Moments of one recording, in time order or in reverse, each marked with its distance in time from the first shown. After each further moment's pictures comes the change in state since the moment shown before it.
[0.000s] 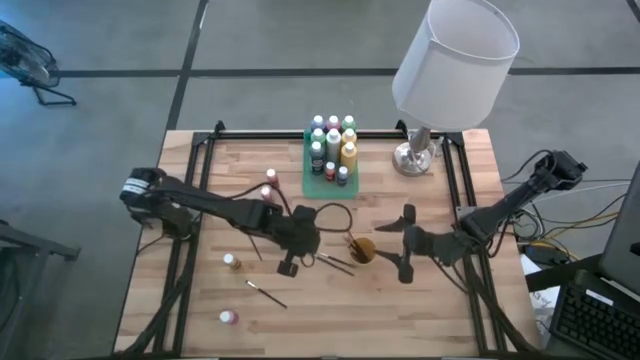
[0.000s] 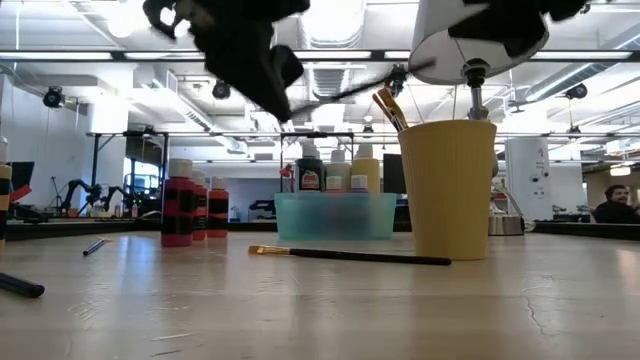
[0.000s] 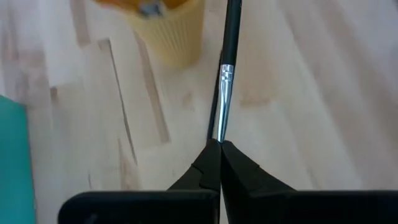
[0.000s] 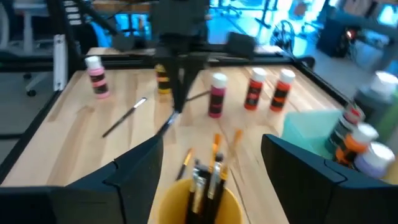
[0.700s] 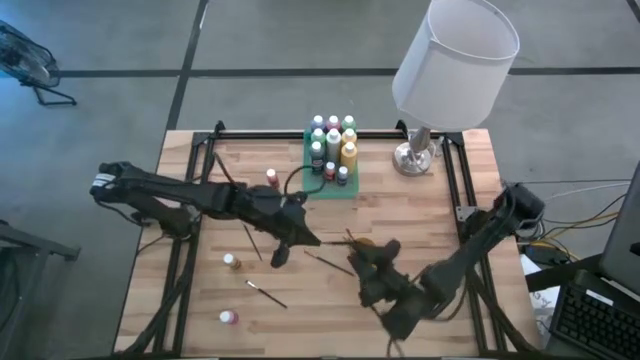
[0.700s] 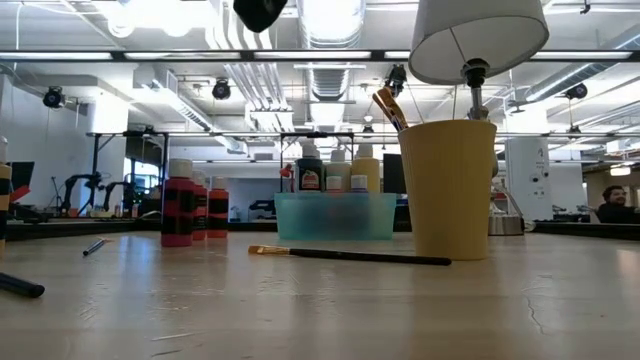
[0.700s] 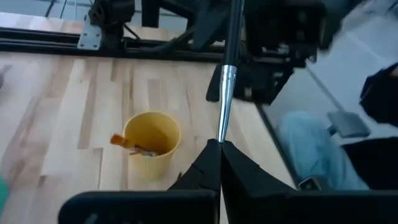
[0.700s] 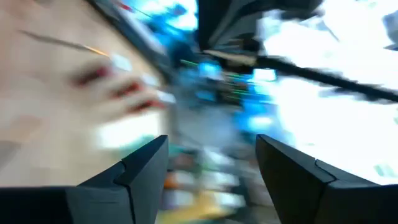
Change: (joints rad) left arm 0.036 -0.268 -0.064 0.299 0.151 -0.286; right arm 0.134 0.641 0.681 -0.476 0.655 -0.523
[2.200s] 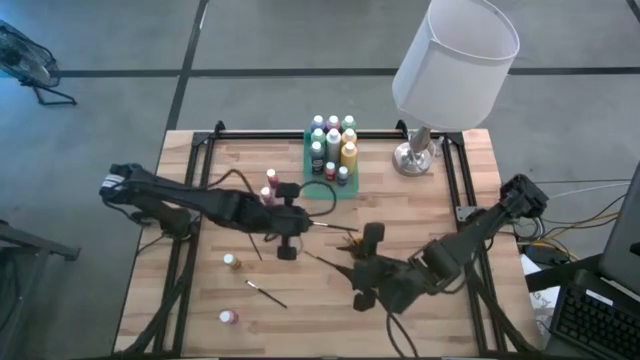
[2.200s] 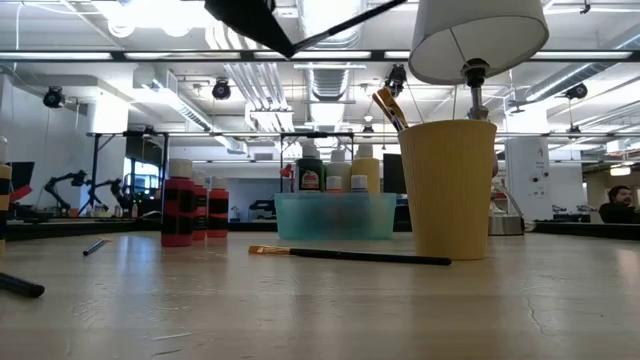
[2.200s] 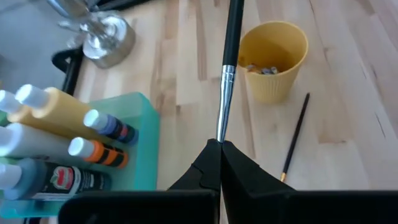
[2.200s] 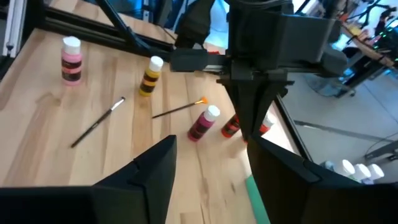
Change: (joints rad) left arm -0.061 0.093 0.112 -0.362 -0.517 0.240; right arm -0.110 -0.076 0.222 -0.159 -0.522 0.380
